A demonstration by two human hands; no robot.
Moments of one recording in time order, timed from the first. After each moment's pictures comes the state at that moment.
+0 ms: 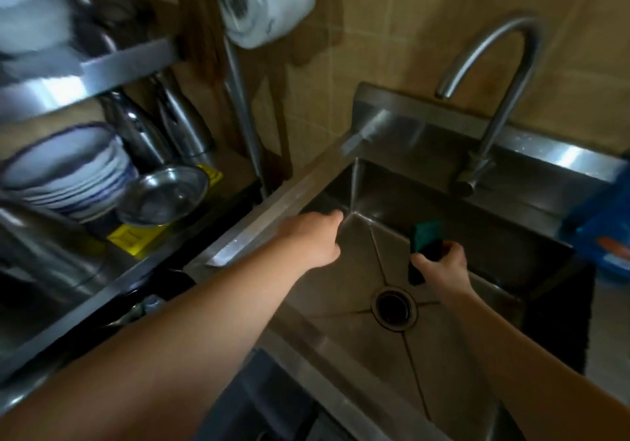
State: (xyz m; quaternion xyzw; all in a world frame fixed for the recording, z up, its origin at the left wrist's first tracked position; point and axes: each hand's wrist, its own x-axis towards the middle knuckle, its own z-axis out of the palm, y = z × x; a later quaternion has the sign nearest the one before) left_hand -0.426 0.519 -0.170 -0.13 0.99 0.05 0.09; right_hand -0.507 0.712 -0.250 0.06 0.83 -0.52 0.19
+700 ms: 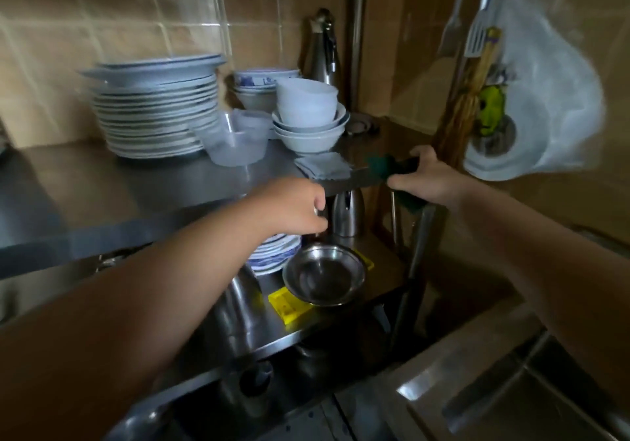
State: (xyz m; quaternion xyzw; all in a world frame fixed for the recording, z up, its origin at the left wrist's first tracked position) left_hand -0.266 0.190 -0.002 -0.28 0.96 0.04 -0.07; right_hand -0.474 0.289 -0.001 -0.37 0.84 -0.36 0.18
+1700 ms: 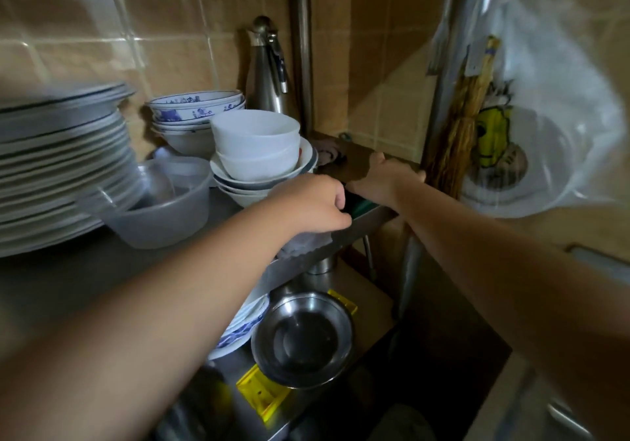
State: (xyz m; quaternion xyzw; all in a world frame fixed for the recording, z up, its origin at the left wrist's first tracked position) left_hand -0.412 0.077 0.024 -0.17 0.98 0.10 -0.07; right_hand -0.558 0.134 0.006 -0.30 0.94 -0.13 0.03
